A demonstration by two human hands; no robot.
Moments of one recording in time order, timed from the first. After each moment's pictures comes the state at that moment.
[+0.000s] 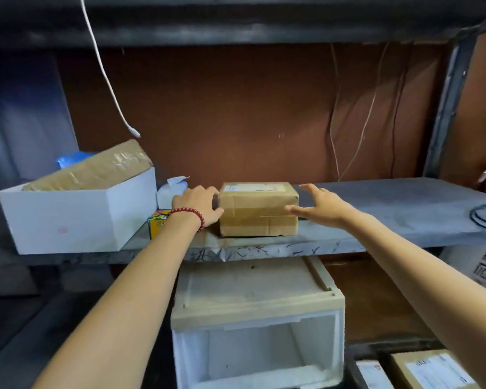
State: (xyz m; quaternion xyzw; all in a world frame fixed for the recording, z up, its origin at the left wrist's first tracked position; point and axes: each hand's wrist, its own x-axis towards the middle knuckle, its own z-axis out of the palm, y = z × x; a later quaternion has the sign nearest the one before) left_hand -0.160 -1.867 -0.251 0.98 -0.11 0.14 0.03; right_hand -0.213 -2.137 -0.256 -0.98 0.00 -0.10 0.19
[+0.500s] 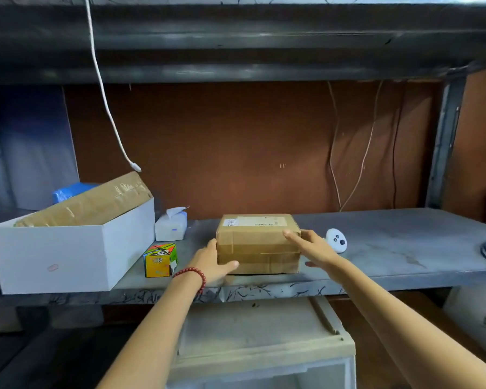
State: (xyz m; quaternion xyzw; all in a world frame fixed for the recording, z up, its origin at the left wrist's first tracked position) left_hand -0.133 -1.878 -0.304 0.95 -0.11 0.04 0.28; right_hand -0.176 -2.122 -0.287 -0.85 0.04 -0.08 0.53
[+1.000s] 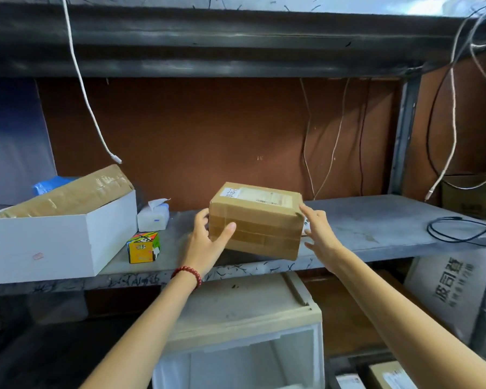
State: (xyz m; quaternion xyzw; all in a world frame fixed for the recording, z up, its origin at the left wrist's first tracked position) left_hand -0.221 -1.920 -0.288 0.78 -0.16 0.18 0.57; right_hand -0.246 -2.146 -0.275 -0.70 0.07 -0.16 0.69
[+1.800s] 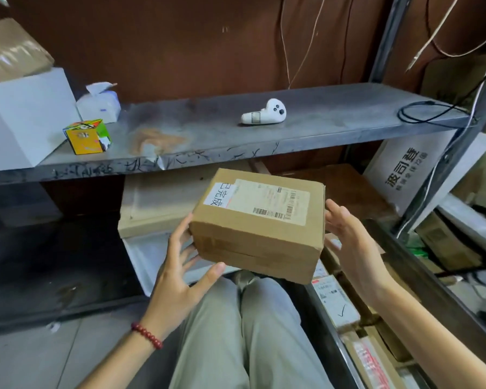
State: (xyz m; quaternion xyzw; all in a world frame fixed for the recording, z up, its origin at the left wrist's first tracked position) left_hand -0.390 -1.905 -0.449 0.76 -0.22 0.03 0.62; right_hand -0.448 -2.171 -0.413 -0.70 0.10 -0.13 0.70
